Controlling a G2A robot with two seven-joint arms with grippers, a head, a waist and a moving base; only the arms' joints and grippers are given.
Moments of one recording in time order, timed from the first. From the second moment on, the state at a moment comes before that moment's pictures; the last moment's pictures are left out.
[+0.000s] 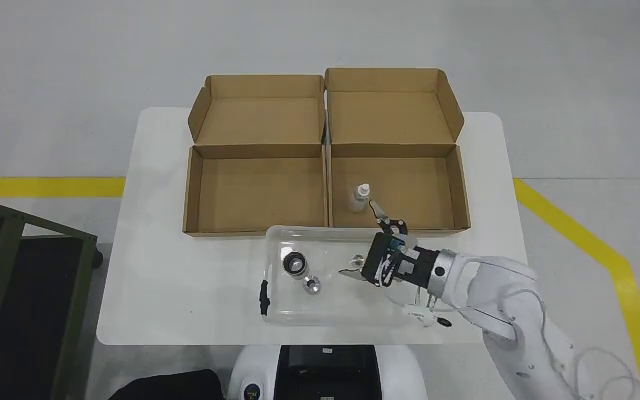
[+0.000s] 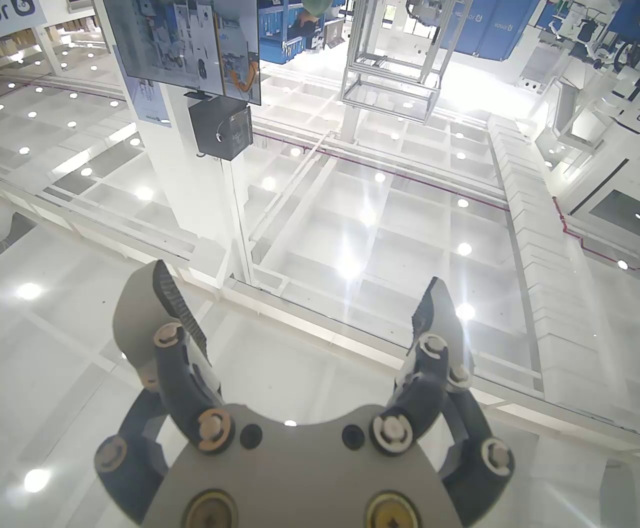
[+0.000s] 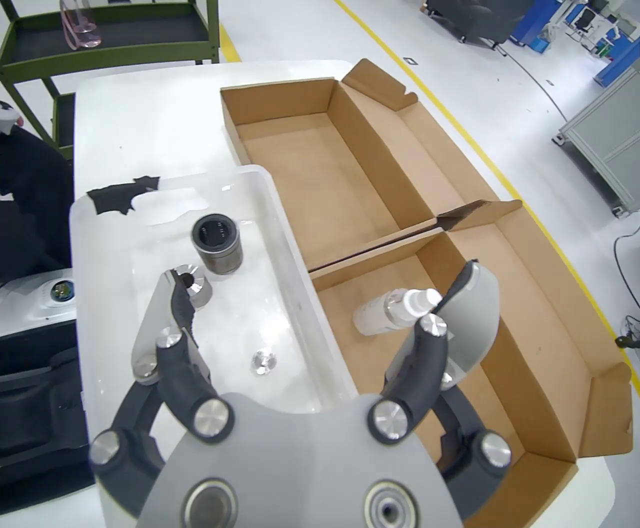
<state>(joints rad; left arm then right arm) -0.23 -0.27 -0.37 -1.29 3.07 0.37 0.06 -1.40 -1.12 1.29 -2.12 -1.31 -0.76 0.45</state>
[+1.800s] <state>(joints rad) -0.23 -0.27 -0.37 -1.29 3.07 0.37 0.06 -1.36 -1.11 1.11 -1.88 -1.62 -0.72 0.47</state>
